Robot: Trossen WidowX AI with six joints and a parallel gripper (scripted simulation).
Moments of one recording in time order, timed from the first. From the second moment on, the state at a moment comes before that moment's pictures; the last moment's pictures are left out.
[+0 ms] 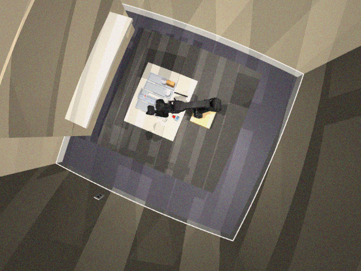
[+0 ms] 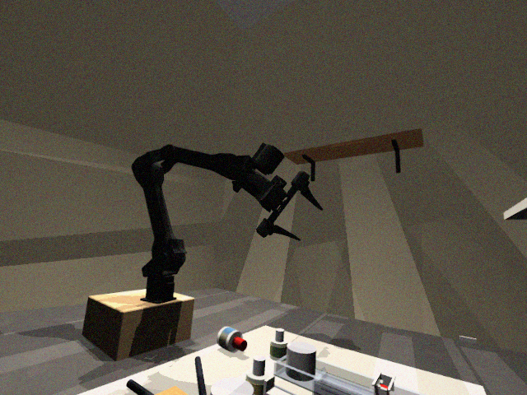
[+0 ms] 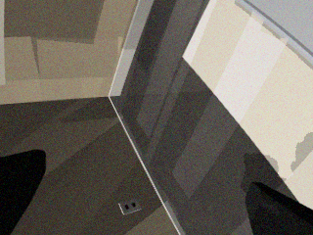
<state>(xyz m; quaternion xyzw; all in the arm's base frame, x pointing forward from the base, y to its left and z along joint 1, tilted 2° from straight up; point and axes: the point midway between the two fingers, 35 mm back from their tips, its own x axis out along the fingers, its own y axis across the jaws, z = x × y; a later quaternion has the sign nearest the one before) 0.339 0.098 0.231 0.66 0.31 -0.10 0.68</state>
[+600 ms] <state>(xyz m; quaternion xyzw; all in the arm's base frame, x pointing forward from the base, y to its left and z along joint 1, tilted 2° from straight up) 0.294 0.096 0.034 0.07 0.70 -0.08 0.70</state>
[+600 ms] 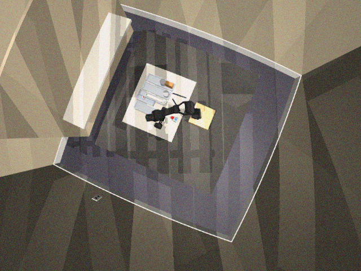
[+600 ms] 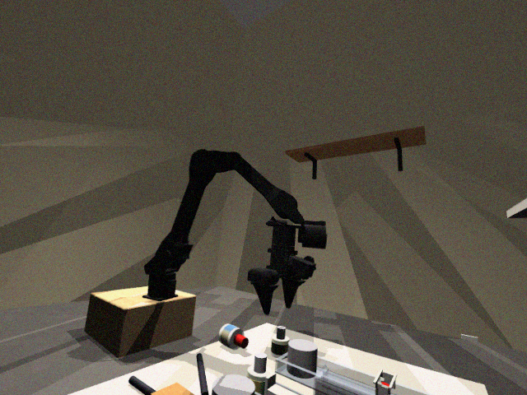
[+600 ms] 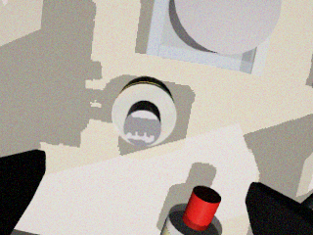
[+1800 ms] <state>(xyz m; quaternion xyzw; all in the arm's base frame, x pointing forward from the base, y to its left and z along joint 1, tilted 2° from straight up) 0.304 0.100 -0.035 0.07 0.70 -0.07 0.71</state>
